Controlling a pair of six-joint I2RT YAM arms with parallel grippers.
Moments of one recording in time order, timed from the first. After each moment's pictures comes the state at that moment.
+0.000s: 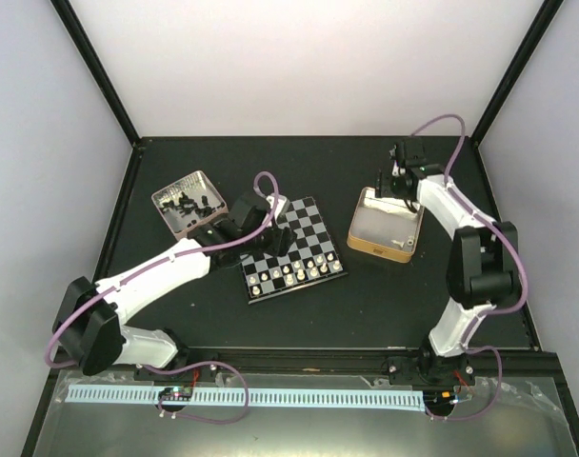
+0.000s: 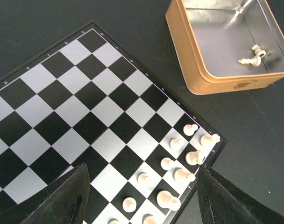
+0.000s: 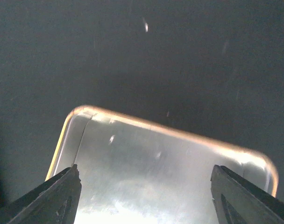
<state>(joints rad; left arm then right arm) -0.73 1.33 0.96 -0.37 0.02 -0.32 0.18 1.73 1.31 -0.56 0.06 0.25</state>
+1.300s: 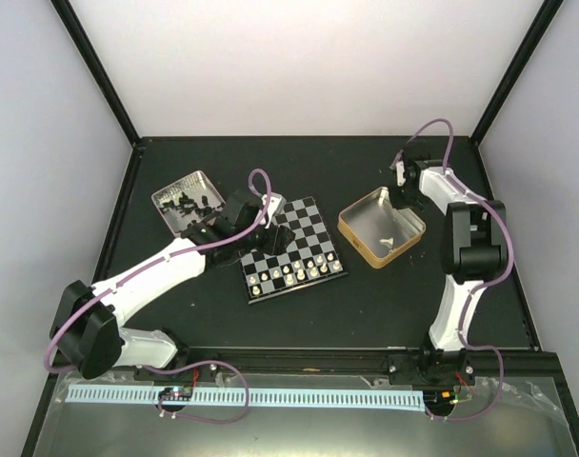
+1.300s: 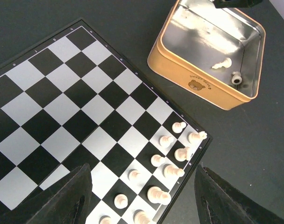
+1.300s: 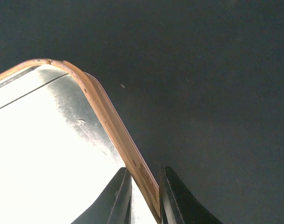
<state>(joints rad) -0.66 1.31 0.94 -0.36 0.14 -0.32 0.07 2.01 1.51 -0.72 0.05 -0.13</state>
